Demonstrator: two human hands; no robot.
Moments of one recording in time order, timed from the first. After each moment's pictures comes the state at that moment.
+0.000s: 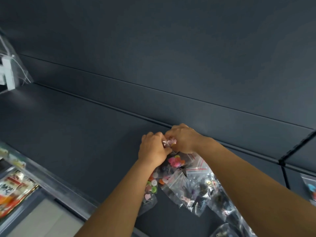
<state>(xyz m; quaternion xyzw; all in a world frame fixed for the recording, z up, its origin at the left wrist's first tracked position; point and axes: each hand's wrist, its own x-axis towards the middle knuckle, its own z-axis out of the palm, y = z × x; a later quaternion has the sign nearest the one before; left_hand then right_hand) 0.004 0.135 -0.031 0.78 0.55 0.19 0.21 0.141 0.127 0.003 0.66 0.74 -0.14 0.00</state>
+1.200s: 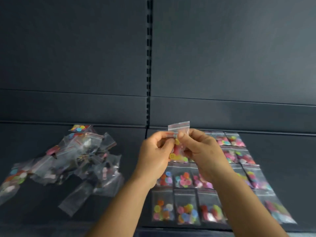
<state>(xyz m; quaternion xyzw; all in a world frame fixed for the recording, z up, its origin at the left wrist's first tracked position) 0.221 -0.166 0.034 0.65 0.26 0.33 0.63 0.322 -0.249 0.047 0.61 0.29 -0.34 -0.66</state>
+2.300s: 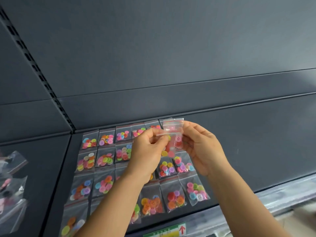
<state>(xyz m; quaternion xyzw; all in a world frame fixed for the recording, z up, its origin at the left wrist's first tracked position) 0.365 -0.276 0.015 0.70 0.23 0.23 0.64 0.448 -0.385 0.025 0.55 0.11 -0.28 -0.78</state>
